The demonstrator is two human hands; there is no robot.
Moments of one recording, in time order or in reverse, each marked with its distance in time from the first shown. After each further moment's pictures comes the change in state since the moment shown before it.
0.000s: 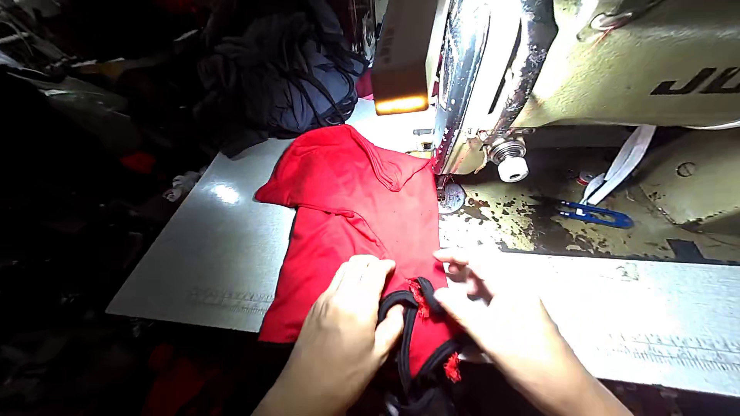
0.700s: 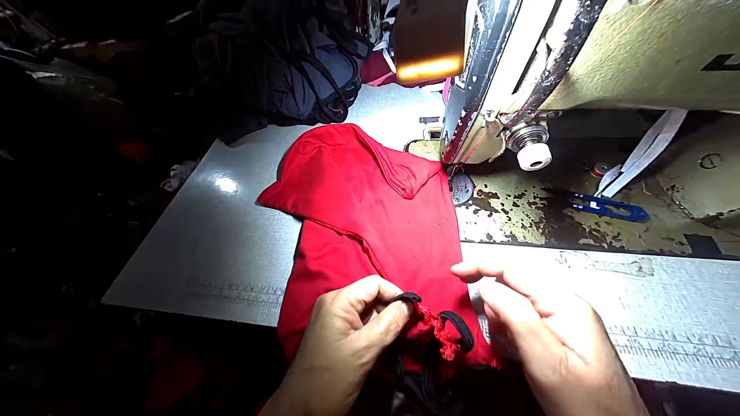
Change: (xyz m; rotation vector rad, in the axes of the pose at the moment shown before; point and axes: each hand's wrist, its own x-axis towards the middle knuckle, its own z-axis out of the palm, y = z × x) left_hand -0.007 0.011 -0.009 -0.856 -0.052 -0.308; right_hand -0.014 -0.023 -0.014 0.218 0.018 -0.004
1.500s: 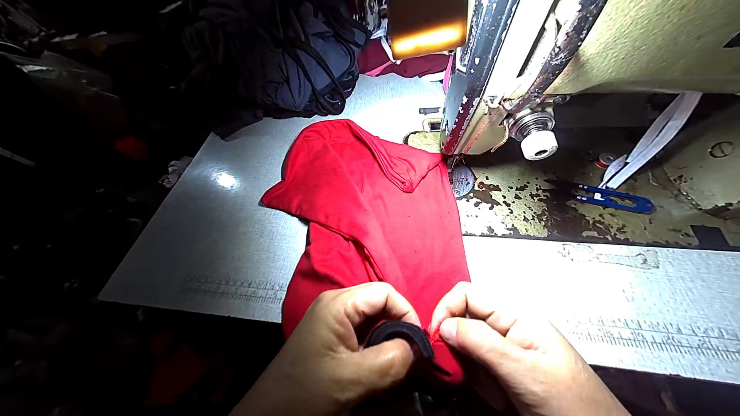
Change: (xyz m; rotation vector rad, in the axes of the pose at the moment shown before) left_hand 0.002 0.012 -0.019 -0.110 -0.325 0.110; right_hand -0.006 -0.022 0.005 0.543 -0.324 0.385
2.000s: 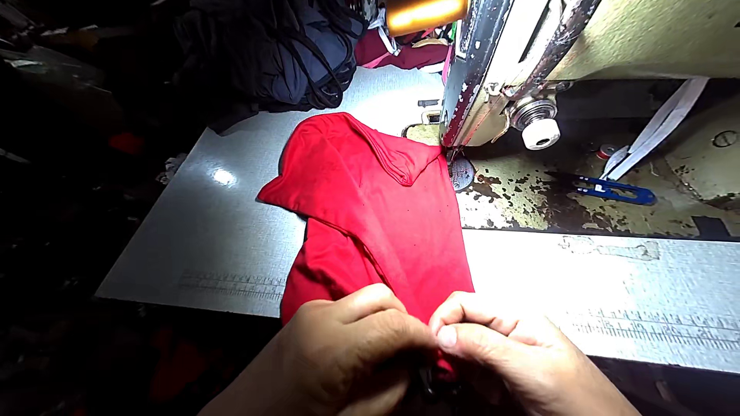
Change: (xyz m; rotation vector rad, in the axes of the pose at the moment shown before) left_hand -0.003 0.011 -0.013 0.598 -0.149 0.373; right_hand -0.004 0.002 -0.003 0.080 -0.084 0.023
